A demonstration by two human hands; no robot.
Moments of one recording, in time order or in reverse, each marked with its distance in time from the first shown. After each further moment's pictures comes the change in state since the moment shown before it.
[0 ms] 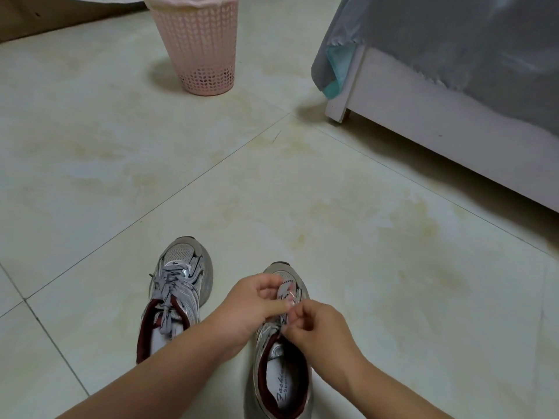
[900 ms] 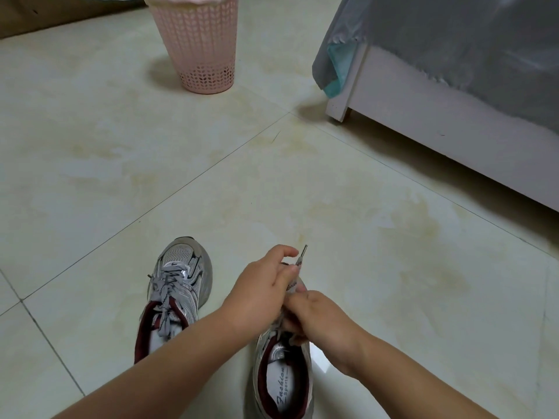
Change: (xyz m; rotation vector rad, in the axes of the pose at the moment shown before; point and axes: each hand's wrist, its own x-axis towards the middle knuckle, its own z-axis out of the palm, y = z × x) left_hand 0.004 0.025 0.010 0.567 0.068 0.354; right_hand 0.010 -0.037 -0.013 0.253 -0.298 0.070
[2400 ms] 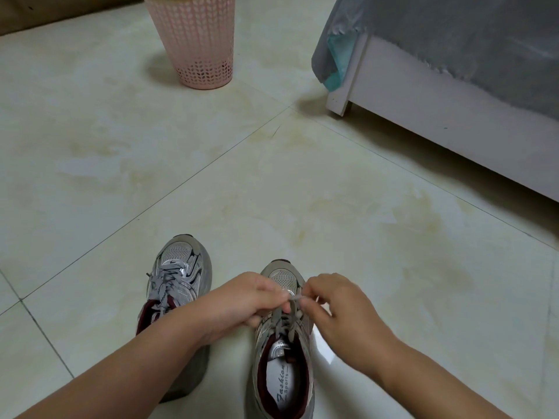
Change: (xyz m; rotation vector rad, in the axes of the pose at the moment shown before) left_hand -0.003 -0.014 -0.021 -0.276 -0.403 -0.362; right_hand -0.011 0.009 -0.025 -0.790 0.307 -0.428
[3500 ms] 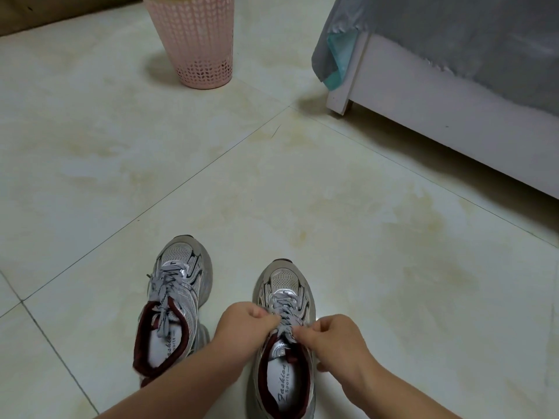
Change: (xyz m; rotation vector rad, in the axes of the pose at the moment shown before) left_hand 0.011 -0.049 0.032 -0.018 0.547 -0.136; right_hand -0.014 0.013 0.044 0.623 -0.057 0.746
